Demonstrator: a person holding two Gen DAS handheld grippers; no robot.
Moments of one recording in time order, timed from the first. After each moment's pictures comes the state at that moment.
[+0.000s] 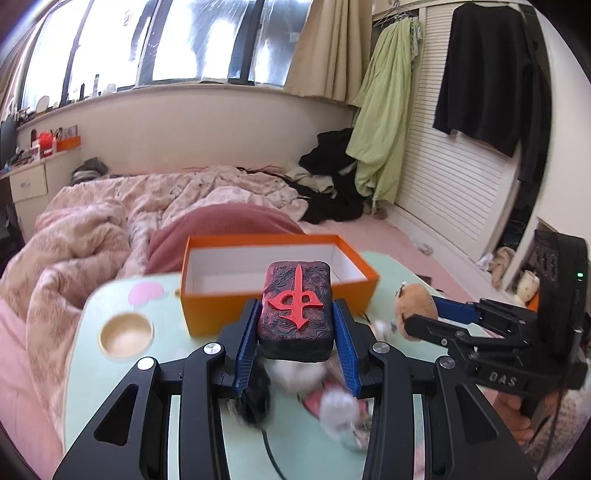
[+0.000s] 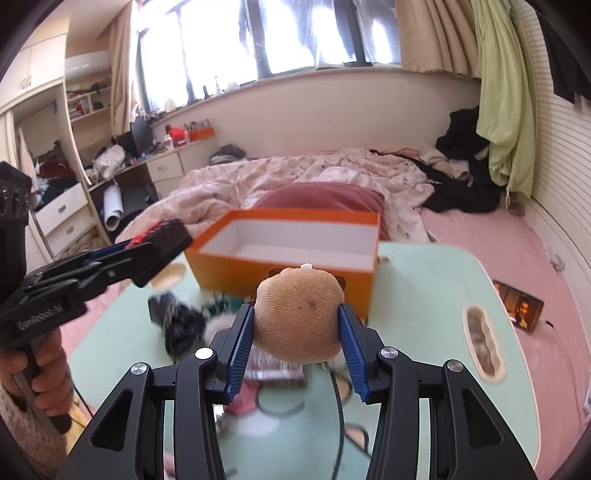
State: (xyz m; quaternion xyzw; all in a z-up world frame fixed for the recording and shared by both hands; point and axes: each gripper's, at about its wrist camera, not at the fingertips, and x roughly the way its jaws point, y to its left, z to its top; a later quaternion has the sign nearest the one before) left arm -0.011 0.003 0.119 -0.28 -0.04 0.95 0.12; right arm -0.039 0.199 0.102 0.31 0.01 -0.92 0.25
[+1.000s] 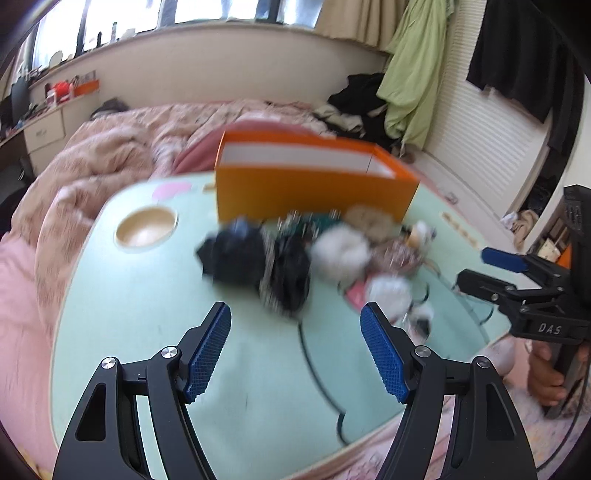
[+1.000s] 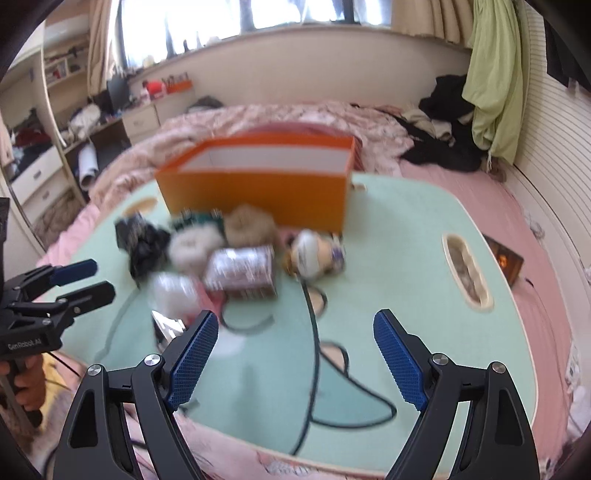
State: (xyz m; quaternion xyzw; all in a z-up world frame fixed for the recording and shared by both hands) left arm 0.037 -0.019 0.037 -0.40 -0.05 0.91 0.08; right arm -0.004 0.215 0.045 0.40 0.06 -0.90 0.20
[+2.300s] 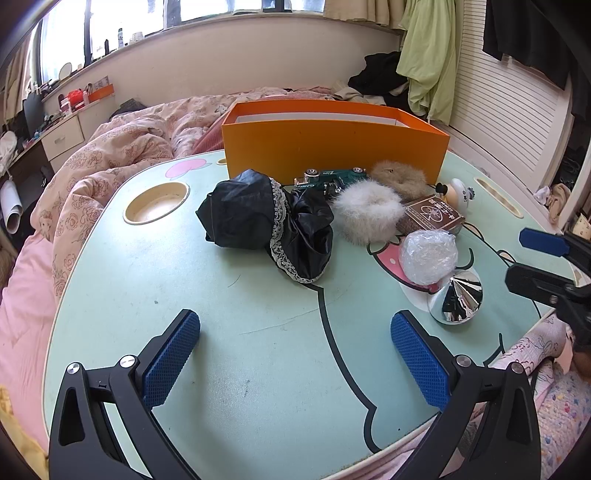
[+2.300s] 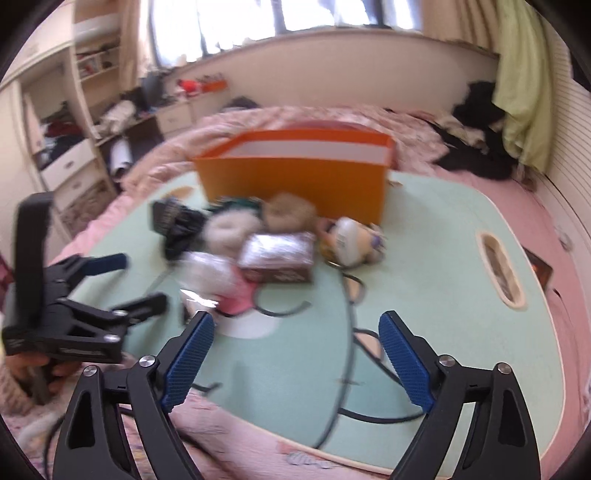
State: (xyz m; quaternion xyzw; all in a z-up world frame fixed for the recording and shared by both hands) left arm 0.033 -0.001 0.011 -0.41 0.00 0.91 0.03; right arm 0.005 0.206 0.041 0.37 0.06 -0.88 0.29
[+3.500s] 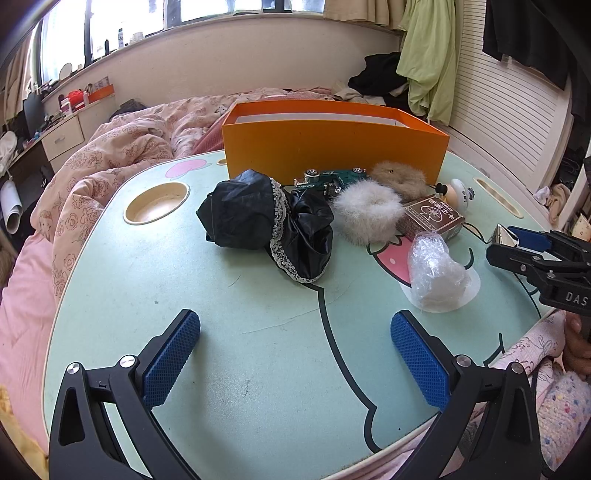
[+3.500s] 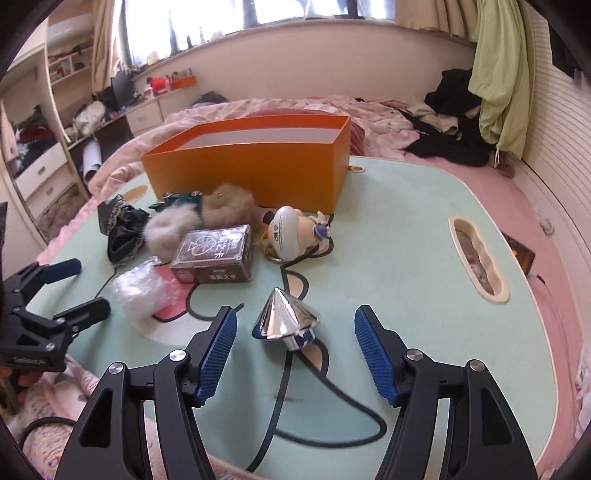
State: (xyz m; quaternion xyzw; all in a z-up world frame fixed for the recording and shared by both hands) left arm 0.033 -0.002 0.010 -0.41 0.00 0.91 0.03; right arm -0.028 0.225 0.018 0.39 0.06 -0.89 0.22
